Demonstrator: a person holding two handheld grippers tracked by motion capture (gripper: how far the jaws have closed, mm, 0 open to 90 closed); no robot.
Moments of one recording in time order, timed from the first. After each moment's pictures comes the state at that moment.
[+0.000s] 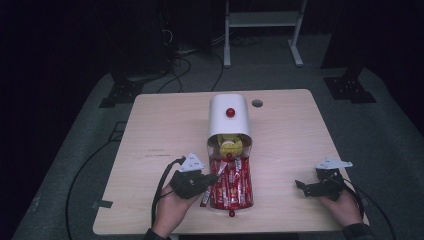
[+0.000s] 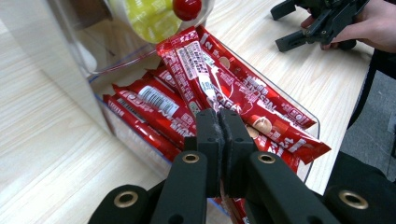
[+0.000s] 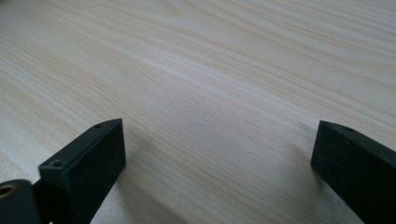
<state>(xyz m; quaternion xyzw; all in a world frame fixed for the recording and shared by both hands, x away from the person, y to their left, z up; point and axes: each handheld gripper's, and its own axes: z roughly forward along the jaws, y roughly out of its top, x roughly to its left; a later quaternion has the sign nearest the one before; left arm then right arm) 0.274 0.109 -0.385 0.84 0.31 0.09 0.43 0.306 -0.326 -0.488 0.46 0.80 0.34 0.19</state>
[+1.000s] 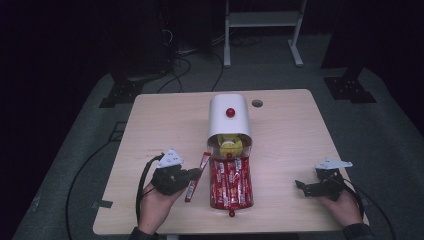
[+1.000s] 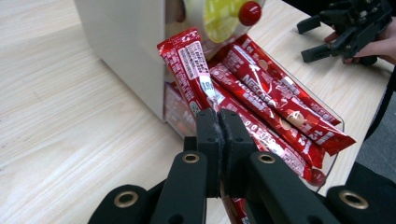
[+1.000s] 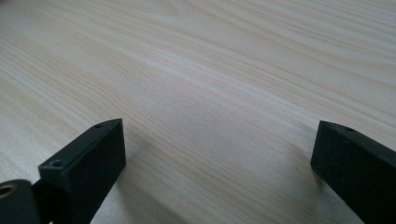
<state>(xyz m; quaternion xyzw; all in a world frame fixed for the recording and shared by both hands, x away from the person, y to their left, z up) 0.278 0.153 -0.376 0.82 0.35 0.11 0.44 0.306 -0.326 -0.488 0.46 0.80 0.34 0.19</state>
